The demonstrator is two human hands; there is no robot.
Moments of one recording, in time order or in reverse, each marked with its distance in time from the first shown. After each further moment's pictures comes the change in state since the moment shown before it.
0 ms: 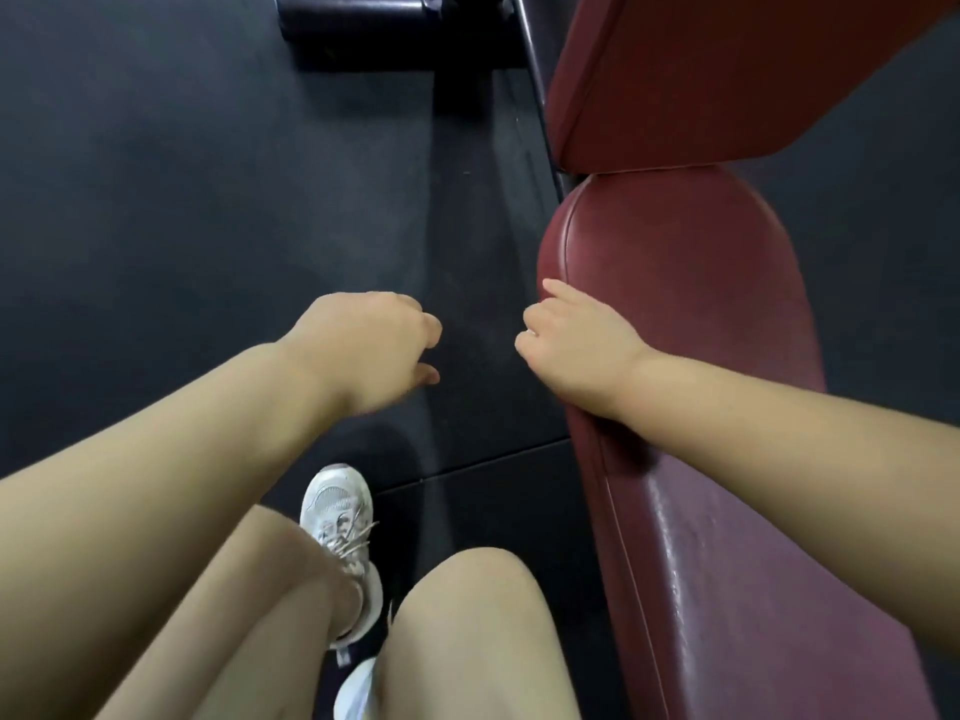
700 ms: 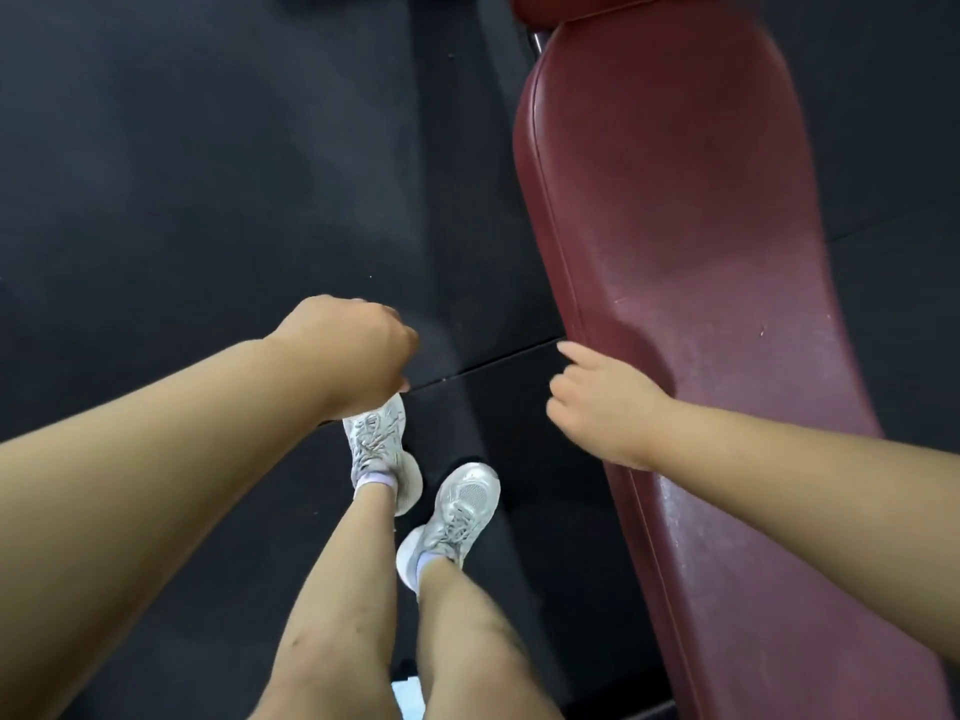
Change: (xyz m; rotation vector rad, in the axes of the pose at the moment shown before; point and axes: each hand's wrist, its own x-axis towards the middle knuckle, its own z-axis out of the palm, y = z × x) left_hand -0.066 0.044 0.010 0.233 -0.311 0.089; right_hand -0.120 -0.104 0.008 0.168 -0.140 -0.088
